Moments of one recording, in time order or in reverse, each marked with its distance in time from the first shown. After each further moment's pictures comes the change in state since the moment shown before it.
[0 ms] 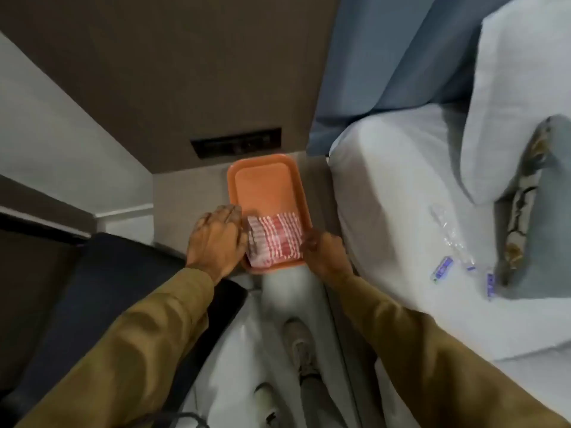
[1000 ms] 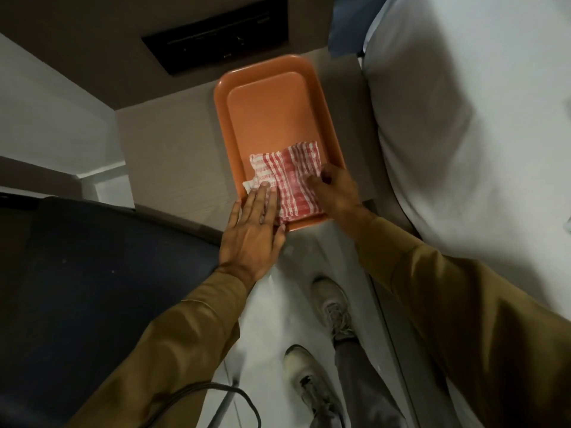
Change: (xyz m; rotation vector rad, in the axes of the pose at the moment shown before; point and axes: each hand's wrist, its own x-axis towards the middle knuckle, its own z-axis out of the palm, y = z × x) left_hand 0.031 -0.010 0.187 0.132 -0.250 0.129; right_hand 0.117 0.052 0.117 0.630 -0.033 0.222
